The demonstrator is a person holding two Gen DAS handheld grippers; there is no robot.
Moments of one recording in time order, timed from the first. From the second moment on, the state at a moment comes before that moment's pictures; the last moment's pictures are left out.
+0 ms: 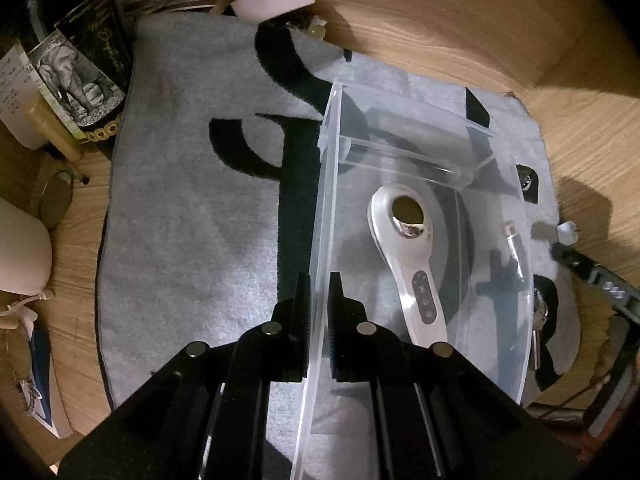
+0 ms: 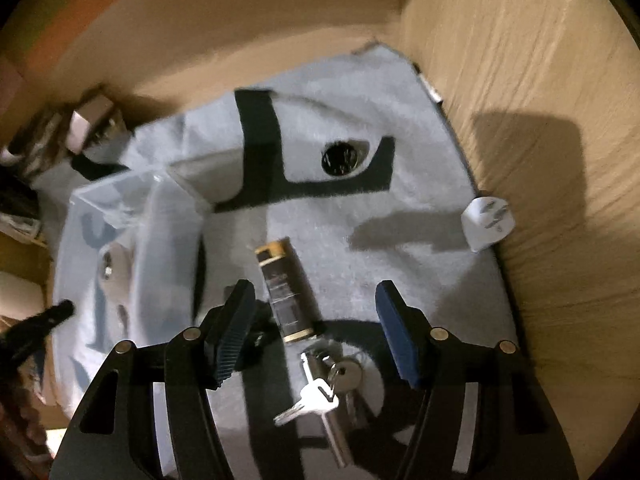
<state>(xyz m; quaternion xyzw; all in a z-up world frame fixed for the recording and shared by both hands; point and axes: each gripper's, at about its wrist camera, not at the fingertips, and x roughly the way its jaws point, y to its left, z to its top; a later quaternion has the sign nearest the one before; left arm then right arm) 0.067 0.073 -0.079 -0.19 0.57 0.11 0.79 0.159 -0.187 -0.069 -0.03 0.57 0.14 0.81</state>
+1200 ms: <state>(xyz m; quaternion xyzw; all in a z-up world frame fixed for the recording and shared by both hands) 0.067 0.075 -0.080 -0.19 0.57 0.10 0.79 0.158 -0.183 -0.045 -0.04 0.52 0.16 0.84</state>
